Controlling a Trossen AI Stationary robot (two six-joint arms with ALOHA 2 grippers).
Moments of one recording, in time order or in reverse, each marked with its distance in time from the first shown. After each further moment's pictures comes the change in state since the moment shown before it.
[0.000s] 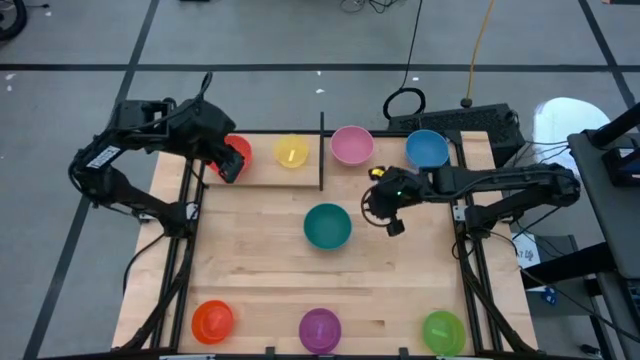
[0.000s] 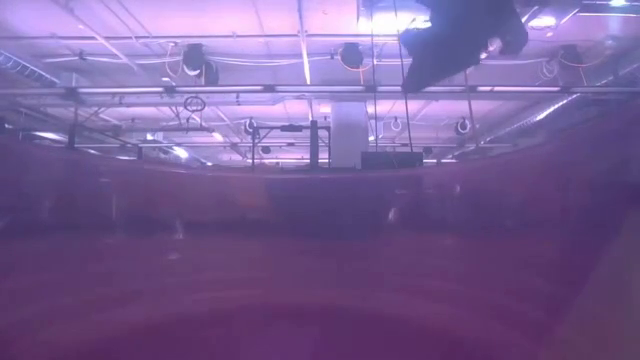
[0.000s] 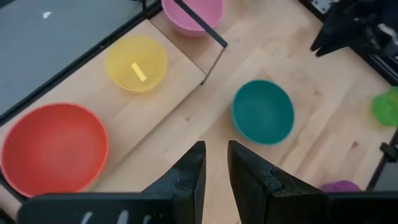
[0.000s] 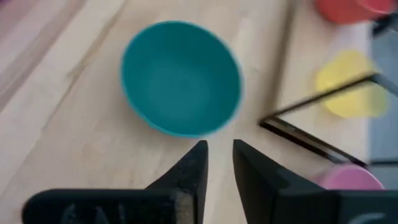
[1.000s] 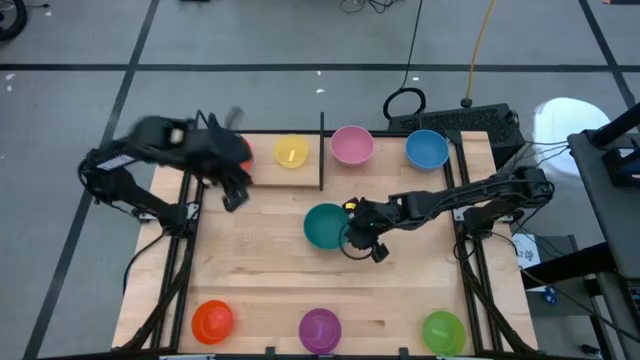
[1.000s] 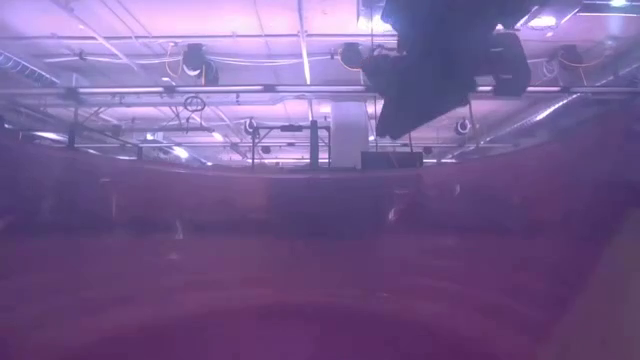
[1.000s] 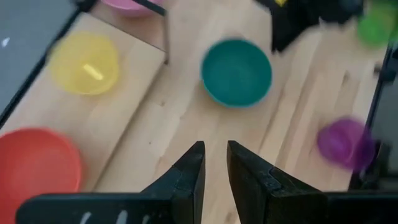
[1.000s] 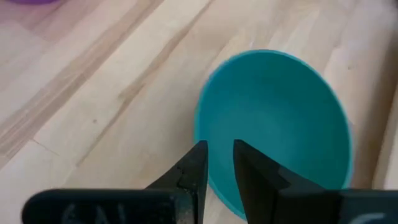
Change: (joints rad) left arm -0.185 0.060 -0.047 0.022 0.029 0.147; right arm 0.117 0.266 -0.020 0.230 -0.097 -0.013
